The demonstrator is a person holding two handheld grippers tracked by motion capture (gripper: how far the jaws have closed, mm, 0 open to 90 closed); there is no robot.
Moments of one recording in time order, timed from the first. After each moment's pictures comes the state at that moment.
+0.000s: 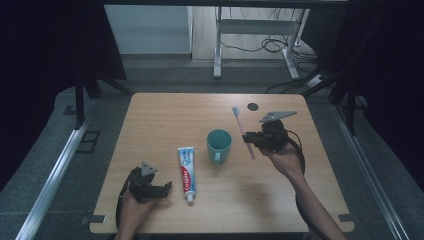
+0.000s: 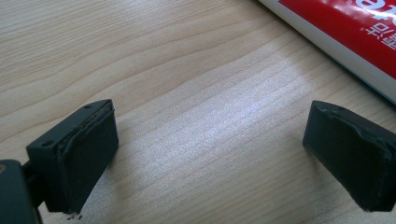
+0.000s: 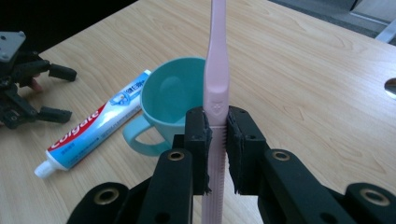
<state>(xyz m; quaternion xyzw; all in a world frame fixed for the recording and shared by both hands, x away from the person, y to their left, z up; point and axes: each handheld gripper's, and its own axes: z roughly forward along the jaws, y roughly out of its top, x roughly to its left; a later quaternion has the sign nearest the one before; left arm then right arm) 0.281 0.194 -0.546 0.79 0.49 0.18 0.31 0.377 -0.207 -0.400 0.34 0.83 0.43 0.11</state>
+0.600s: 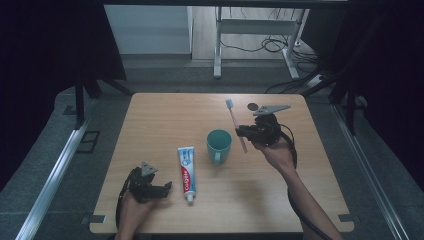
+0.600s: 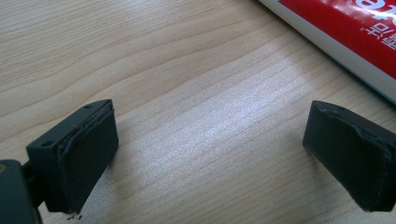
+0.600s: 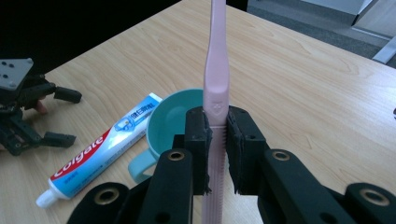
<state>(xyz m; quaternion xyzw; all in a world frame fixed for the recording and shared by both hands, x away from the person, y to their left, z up) 0.281 0.194 -0.546 0.79 0.49 0.18 0.31 0.390 -0.188 -0.391 0.34 0.82 0.45 0.11</state>
